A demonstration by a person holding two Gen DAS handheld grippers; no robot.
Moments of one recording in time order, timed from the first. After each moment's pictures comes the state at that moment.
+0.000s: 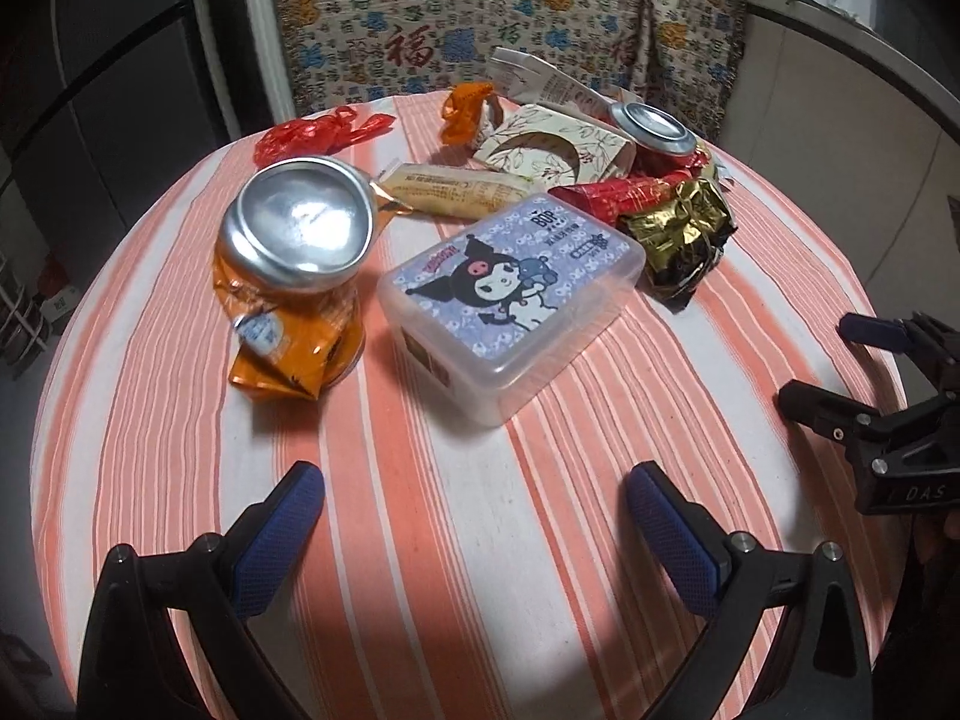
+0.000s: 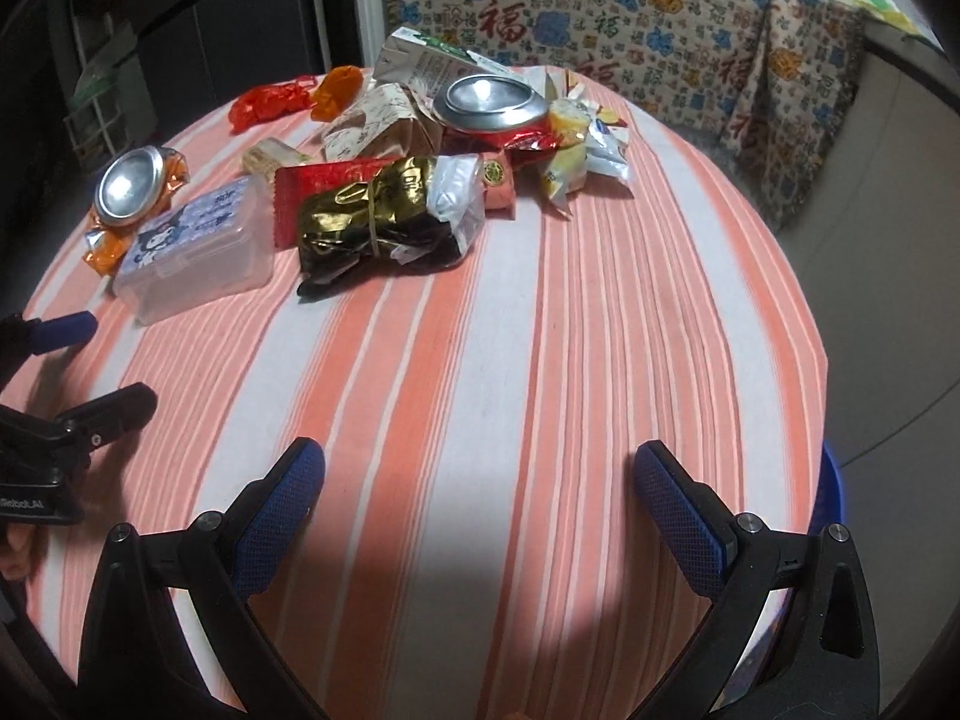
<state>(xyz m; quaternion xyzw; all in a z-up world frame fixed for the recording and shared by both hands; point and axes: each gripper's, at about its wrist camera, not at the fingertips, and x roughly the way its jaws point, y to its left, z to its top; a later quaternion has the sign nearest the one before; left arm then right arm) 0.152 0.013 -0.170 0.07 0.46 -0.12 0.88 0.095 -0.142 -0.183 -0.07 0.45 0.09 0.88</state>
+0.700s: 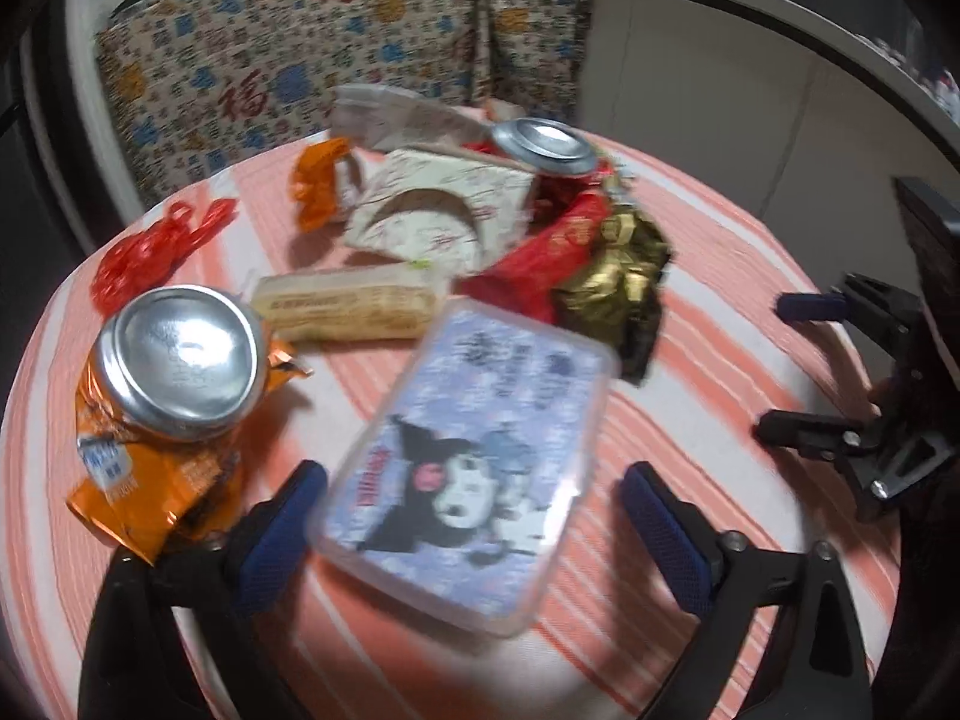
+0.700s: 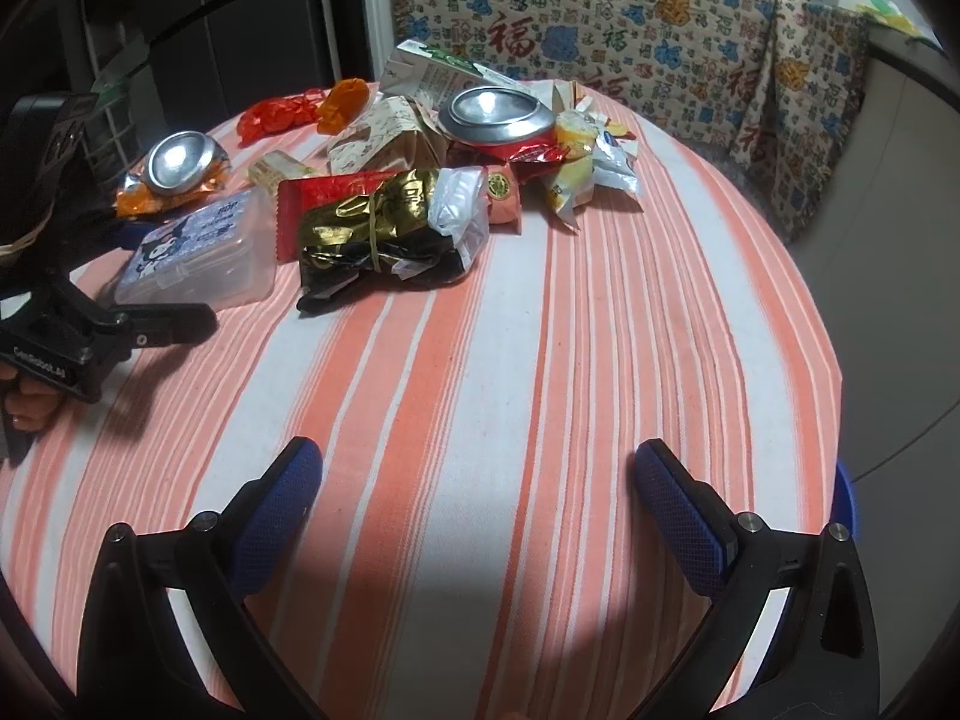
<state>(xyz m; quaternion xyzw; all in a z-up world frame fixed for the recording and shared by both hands) 0.213 -0.005 -0.170 0.14 0.43 -0.31 0.84 0.100 -0.145 -0.184 -0.06 0.44 0.11 0.89</state>
